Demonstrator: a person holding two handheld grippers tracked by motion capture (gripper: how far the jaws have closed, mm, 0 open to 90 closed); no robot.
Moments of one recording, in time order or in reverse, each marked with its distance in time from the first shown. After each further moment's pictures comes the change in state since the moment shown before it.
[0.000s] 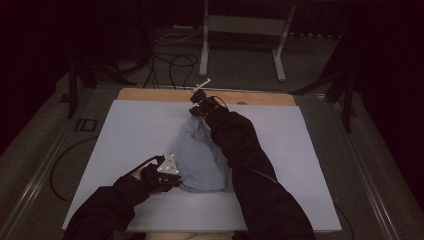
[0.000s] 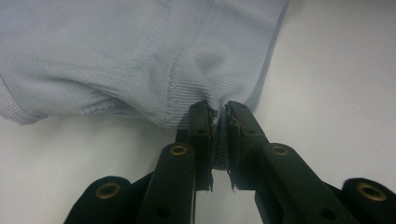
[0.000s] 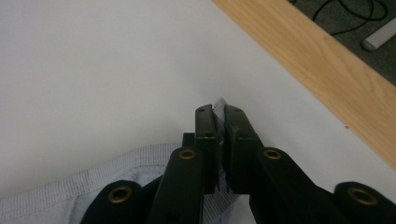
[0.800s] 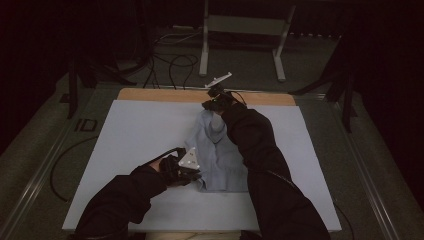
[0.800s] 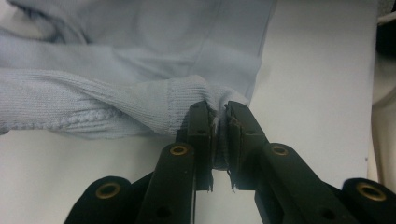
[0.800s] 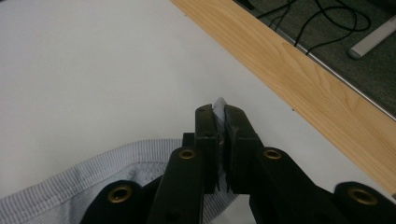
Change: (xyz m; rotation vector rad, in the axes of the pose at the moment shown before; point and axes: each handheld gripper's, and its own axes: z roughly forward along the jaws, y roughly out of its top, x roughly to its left) left arm -0.014 0.069 -0.002 -0.017 -0.013 0.118; right arm -0.029 -0.016 -0.054 -0.070 0.005 0.044
